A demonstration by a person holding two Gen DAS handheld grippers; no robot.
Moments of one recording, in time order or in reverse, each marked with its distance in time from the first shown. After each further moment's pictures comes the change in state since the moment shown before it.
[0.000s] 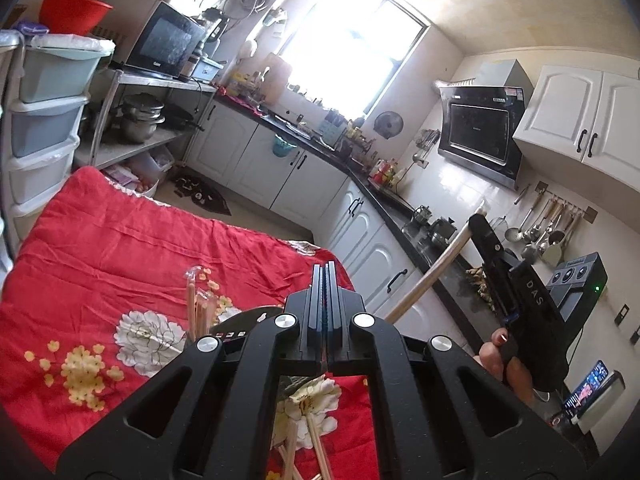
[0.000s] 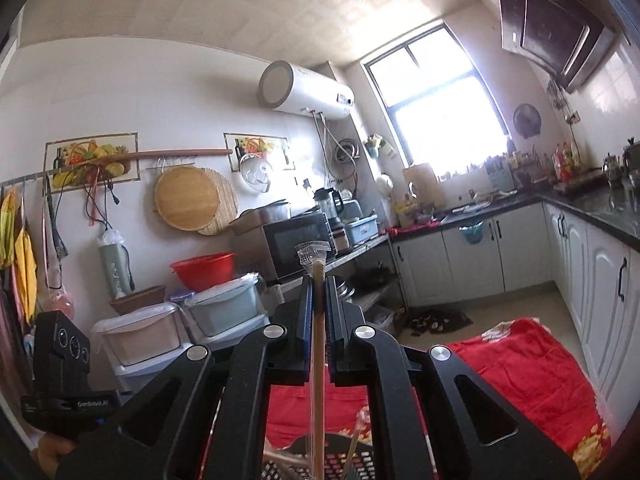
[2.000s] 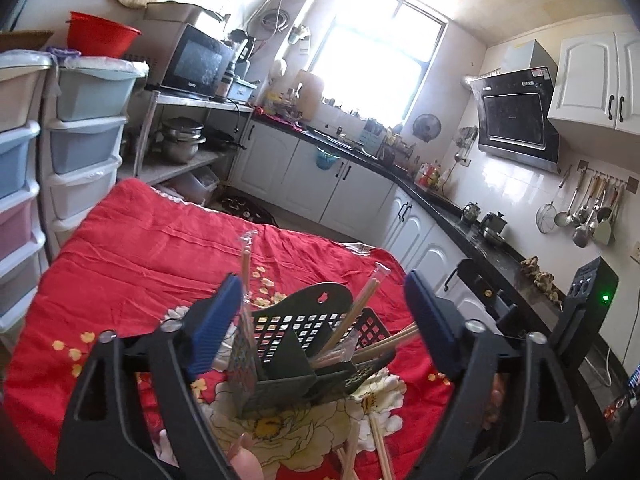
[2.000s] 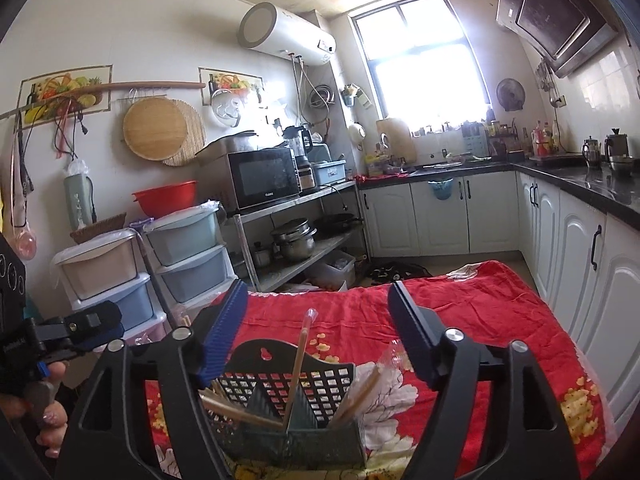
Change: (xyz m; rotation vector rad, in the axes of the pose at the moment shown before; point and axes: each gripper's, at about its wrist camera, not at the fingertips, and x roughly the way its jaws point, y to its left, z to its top) left arm 0.005 0.011 -0.048 0.087 -0.079 0.202; right arm 0.009 -0.009 -0.091 -0.066 0.202 -0.124
